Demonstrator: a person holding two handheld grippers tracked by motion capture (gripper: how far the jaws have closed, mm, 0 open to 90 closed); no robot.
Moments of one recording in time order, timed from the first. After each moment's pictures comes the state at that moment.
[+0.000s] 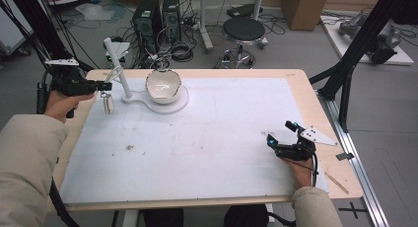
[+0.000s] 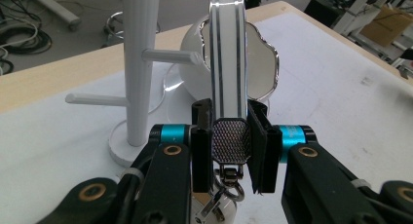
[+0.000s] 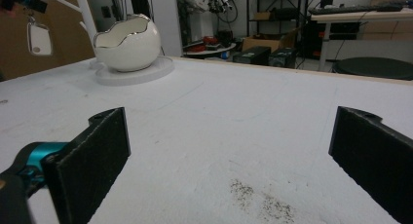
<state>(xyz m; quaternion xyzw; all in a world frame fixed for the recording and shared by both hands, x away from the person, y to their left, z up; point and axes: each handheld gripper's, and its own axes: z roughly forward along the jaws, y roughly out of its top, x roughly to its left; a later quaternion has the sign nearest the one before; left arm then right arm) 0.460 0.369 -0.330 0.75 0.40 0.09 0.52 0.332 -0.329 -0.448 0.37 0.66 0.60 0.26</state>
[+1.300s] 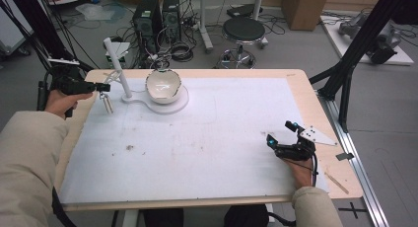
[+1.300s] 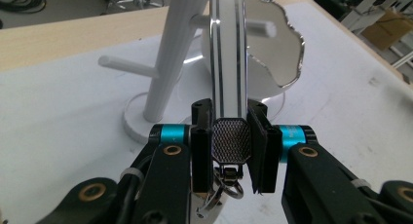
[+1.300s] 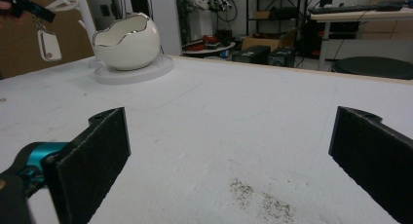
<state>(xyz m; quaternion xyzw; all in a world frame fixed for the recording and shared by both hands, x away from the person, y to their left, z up) 0.480 0.386 -0.347 0.75 0.44 0.05 0.49 0.333 -0.329 -0.448 0.36 0.66 0.60 0.26</state>
